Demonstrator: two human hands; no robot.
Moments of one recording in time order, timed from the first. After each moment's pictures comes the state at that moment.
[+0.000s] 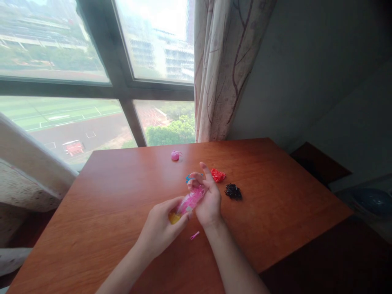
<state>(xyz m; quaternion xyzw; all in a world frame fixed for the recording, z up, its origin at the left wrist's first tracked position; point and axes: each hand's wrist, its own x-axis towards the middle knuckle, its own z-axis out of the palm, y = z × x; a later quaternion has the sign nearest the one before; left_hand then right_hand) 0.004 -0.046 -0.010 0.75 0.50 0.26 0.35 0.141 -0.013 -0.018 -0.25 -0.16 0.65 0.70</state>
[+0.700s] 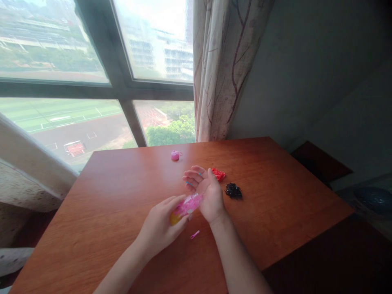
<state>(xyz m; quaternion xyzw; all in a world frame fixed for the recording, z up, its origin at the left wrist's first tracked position) -0.001 -0.042 -0.018 0.79 0.46 0.28 0.31 0.153 -0.004 -0.017 -0.26 -0.22 0.71 0.62</state>
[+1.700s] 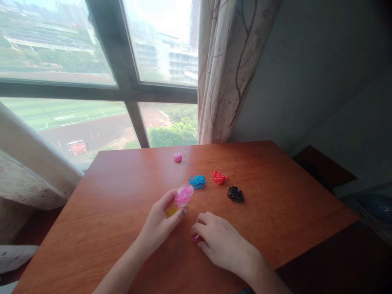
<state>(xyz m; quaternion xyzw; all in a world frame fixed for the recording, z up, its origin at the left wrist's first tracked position) -0.008 -0.037 -0.037 0.64 0.44 0.41 0.48 0.199 -0.084 -0.009 -0.46 -0.84 0.27 0.09</state>
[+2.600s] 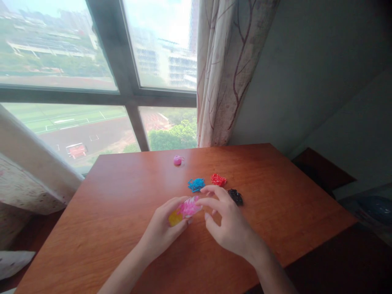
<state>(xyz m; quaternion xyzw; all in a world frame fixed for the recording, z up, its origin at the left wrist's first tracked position) -0.004 -0.041 -0.028 0.73 0.43 0.37 0.37 0.203 -0.062 0.030 -0.49 -0.77 0.25 0.34</state>
